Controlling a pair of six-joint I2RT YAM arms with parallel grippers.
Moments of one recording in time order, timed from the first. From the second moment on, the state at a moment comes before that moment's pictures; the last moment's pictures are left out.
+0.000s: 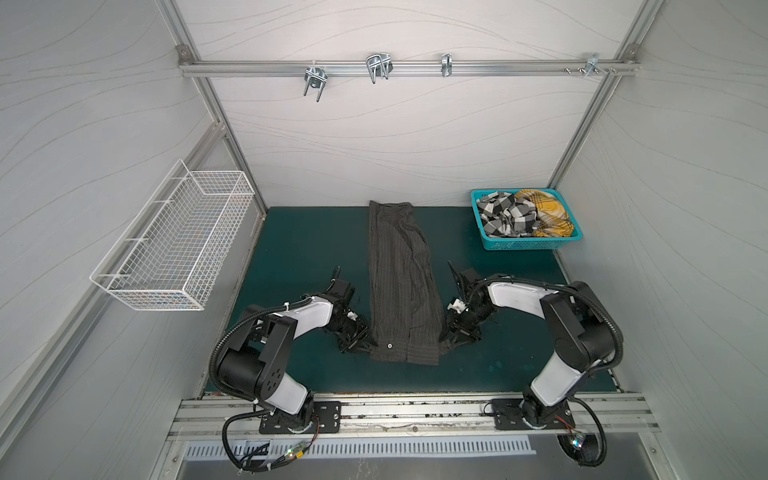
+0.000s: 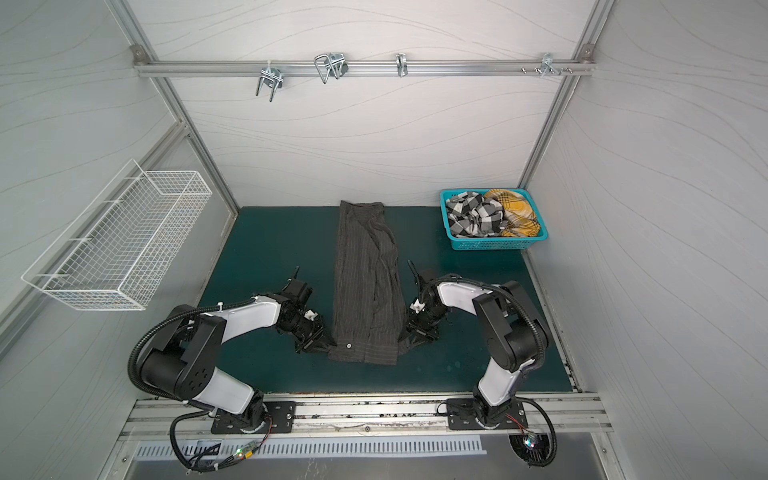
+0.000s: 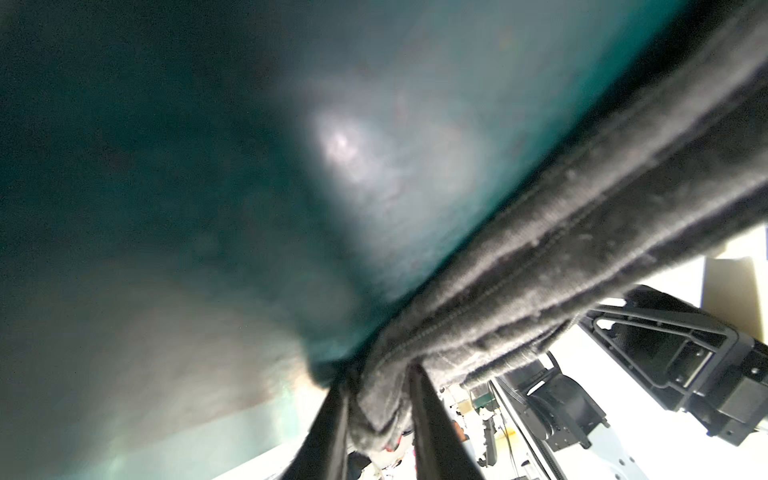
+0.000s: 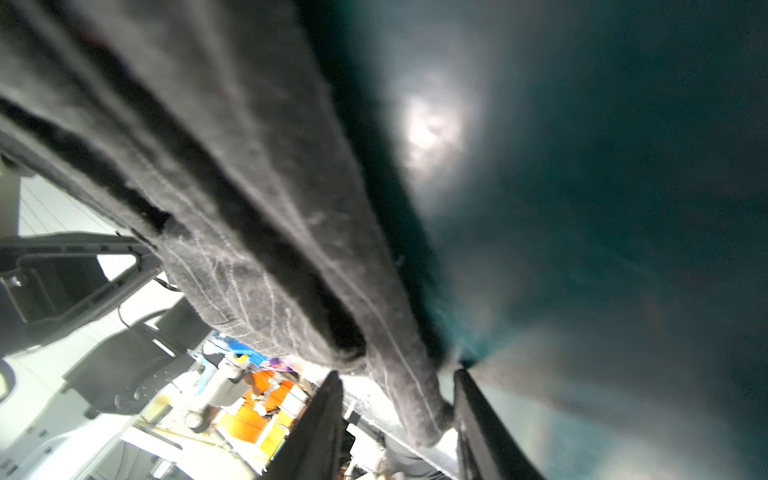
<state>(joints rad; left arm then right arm) -0.33 1.54 0.65 -0.61 0.67 -0.88 0.51 1.70 0.87 -0.77 -0.67 0.56</state>
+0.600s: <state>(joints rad) -0.33 1.46 0.61 -0.65 0.64 -0.84 0.63 1.53 0.86 -0.78 -0.61 0.61</state>
